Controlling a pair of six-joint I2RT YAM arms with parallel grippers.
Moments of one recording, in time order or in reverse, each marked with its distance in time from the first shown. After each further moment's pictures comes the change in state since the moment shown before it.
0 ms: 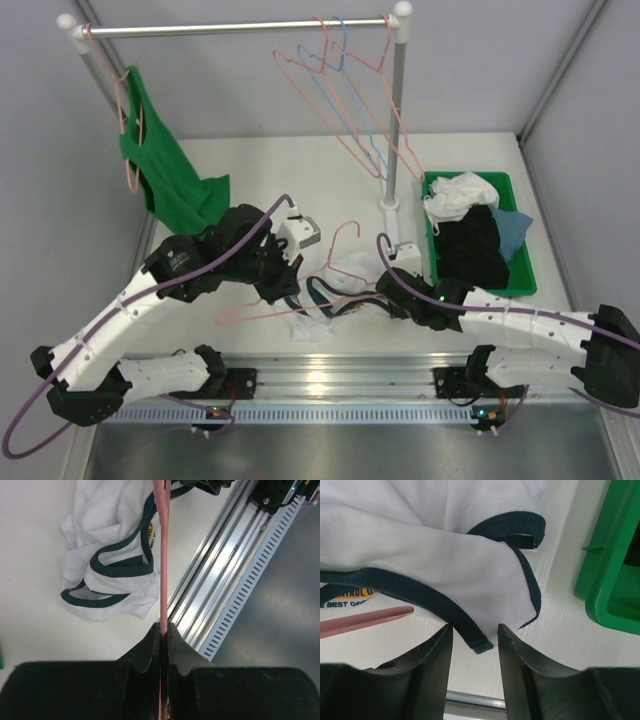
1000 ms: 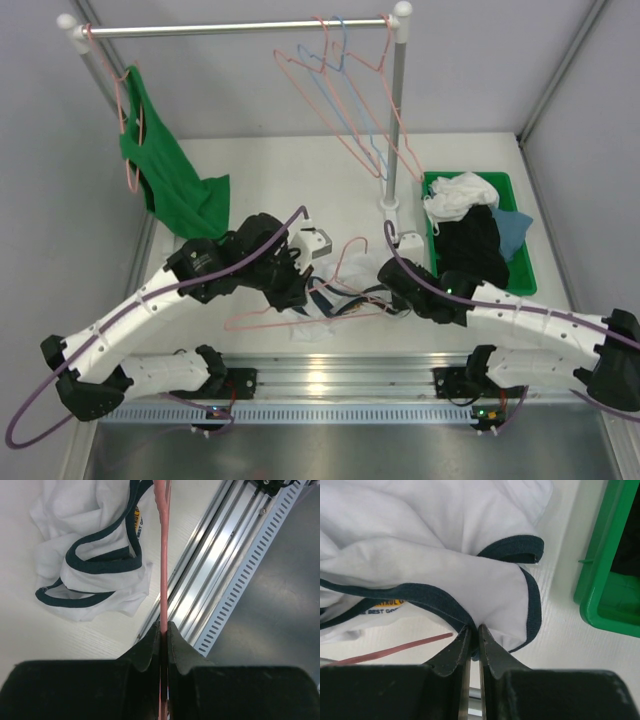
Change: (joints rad) left arm -0.037 0.025 -0.095 0.036 0.030 -0.018; right arm -0.015 -0.007 0.090 -0.061 -0.007 0.015
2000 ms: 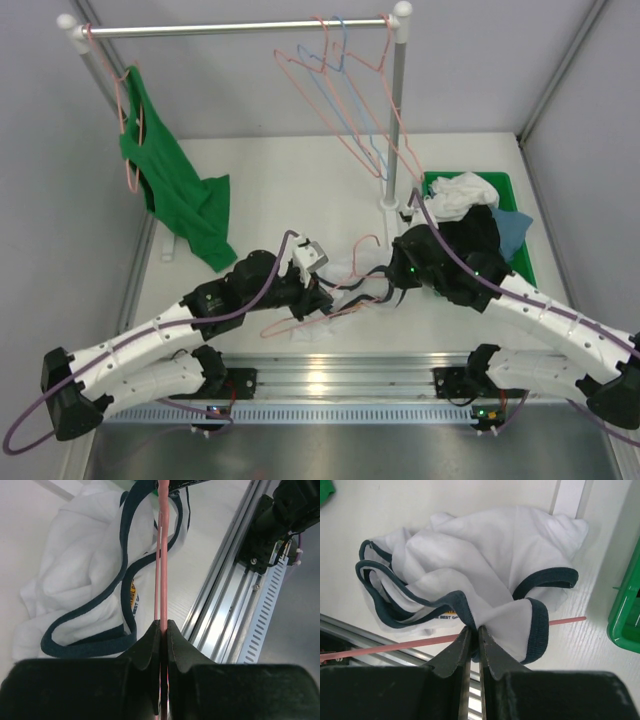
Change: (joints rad) left arm -0.041 -0.212 -0.562 0.794 -0.028 -0.140; right arm -0.156 -0.071 0.173 -0.005 -0.253 -0.043
